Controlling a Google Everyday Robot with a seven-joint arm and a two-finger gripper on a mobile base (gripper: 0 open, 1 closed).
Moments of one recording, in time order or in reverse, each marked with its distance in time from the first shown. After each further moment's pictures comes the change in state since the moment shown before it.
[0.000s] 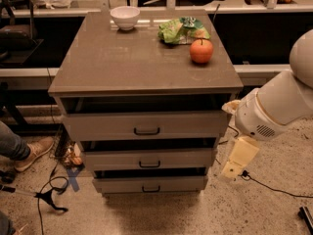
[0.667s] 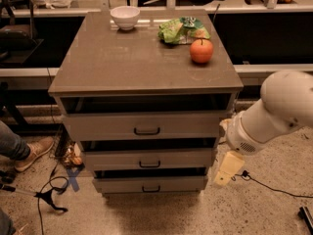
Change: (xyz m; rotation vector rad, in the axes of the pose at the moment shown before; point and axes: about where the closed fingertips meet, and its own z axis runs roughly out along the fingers) arm 0.047 -0.023 0.075 0.014 0.068 0.058
